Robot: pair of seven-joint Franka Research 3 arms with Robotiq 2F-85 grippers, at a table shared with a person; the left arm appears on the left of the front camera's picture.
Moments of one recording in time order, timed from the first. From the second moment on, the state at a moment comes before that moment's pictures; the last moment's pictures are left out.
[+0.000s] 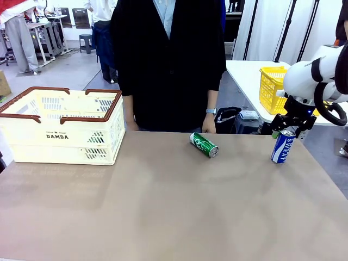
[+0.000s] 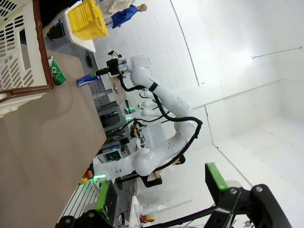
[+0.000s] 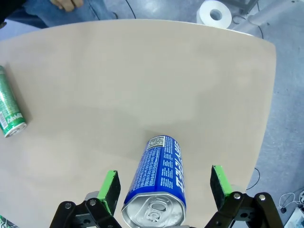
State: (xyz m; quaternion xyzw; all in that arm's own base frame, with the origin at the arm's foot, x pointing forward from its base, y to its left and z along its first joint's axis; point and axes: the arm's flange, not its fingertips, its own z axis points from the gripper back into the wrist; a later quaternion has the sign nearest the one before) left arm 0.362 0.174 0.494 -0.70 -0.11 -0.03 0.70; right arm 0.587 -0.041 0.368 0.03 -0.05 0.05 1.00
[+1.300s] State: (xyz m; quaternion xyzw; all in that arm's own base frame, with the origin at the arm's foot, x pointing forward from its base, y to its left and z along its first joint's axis) left arm 0.362 0.174 0.494 -0.70 -0.11 -0.03 0.70; right arm 0.572 -0.030 0.405 0.04 0.03 0.01 1.00
